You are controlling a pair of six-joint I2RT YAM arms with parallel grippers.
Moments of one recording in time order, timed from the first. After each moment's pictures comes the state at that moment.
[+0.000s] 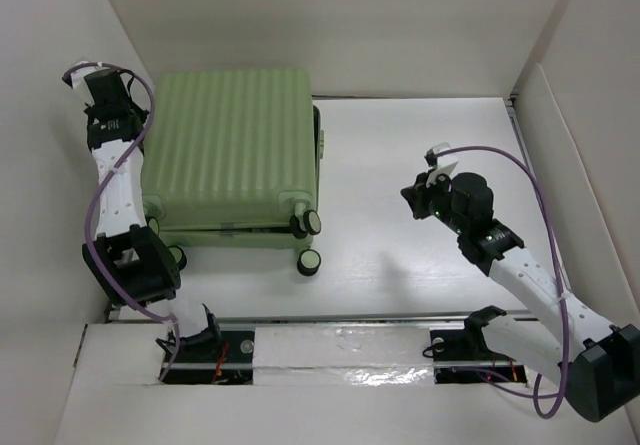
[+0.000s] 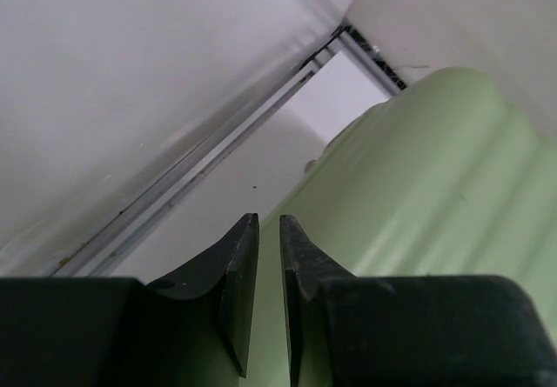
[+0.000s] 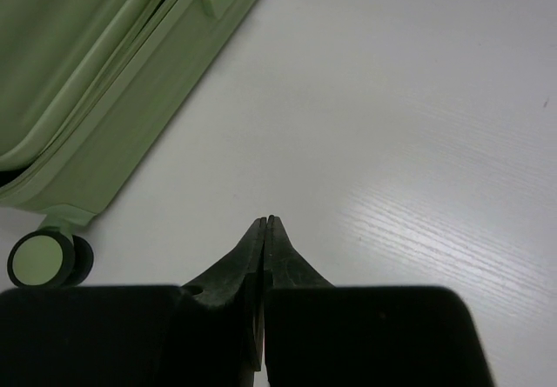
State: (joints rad) left arm 0.30 1.59 1.59 -0.46 -0.25 -0.46; right arm 0.43 0.95 0.68 -0.02 -0.10 0.11
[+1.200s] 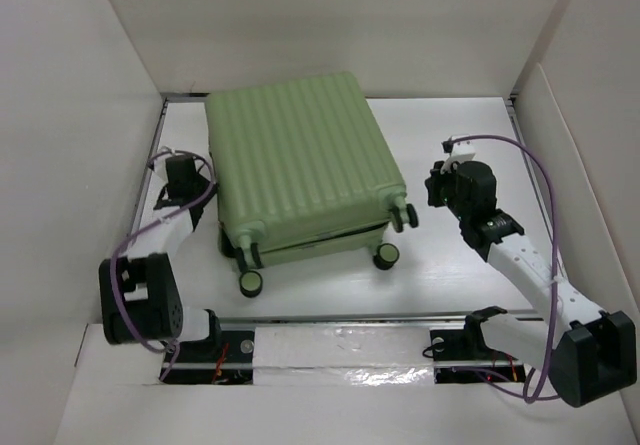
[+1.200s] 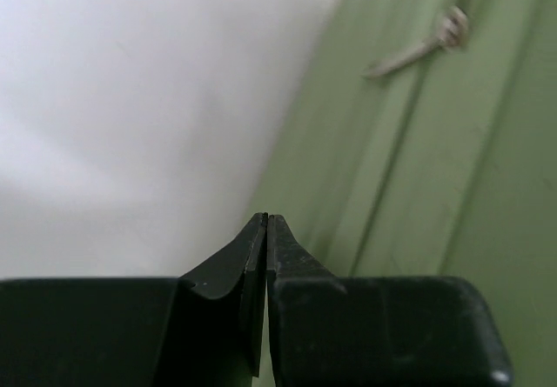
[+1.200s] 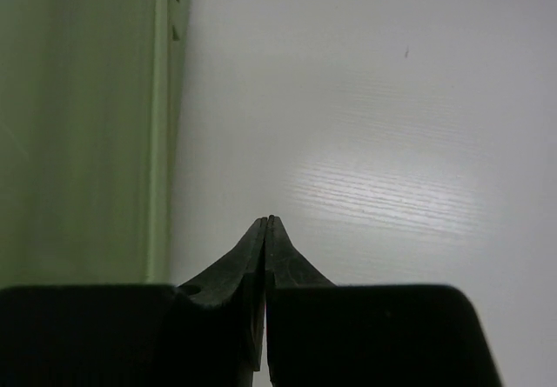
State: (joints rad) left arm 0.10 1.39 0.78 -0.07 -0.13 -0.75; right arm 0.32 1.02 0.71 -0.05 0.09 0.12
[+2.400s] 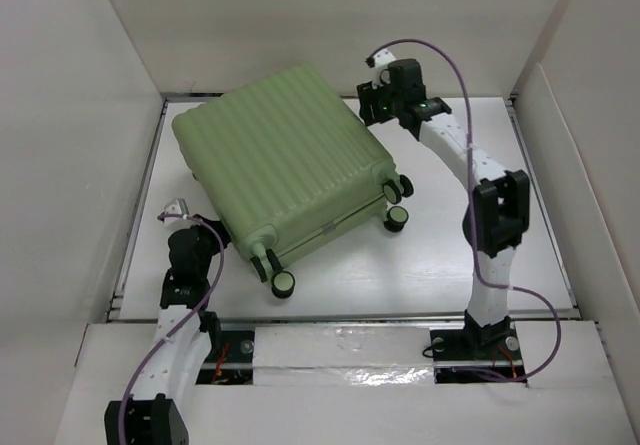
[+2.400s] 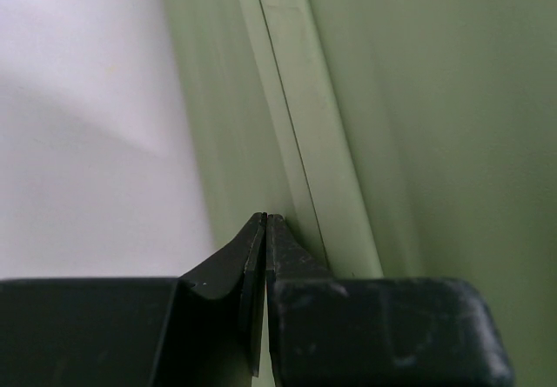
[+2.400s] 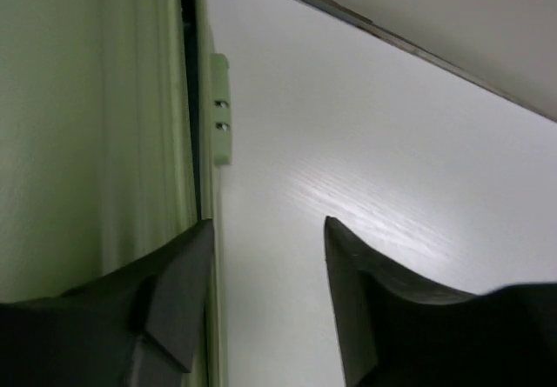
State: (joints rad) left arm 0.00 0.61 0.14 0.11 0.02 -0.66; right arm 0.39 2.07 1.95 -0.38 -0.10 -0.07
